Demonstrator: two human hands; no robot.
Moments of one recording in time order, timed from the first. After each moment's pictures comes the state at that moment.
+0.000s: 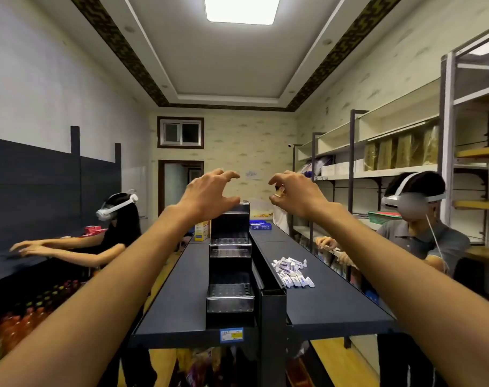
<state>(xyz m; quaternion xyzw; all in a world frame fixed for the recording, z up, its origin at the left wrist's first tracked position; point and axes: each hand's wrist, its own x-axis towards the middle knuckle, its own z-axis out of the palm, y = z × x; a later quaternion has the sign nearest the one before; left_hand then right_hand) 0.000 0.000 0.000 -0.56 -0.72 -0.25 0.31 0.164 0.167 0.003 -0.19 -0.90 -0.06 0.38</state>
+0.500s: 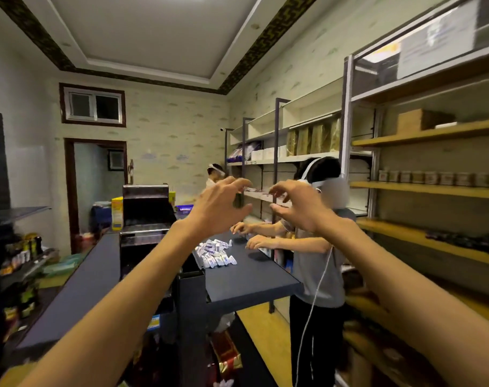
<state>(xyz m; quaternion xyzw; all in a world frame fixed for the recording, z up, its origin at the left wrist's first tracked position) 0.138 0.117 -0.057 -0.69 -0.59 -0.33 0.24 0.337 0.207 -0.052 -0.30 -0.88 -0.07 0.37</state>
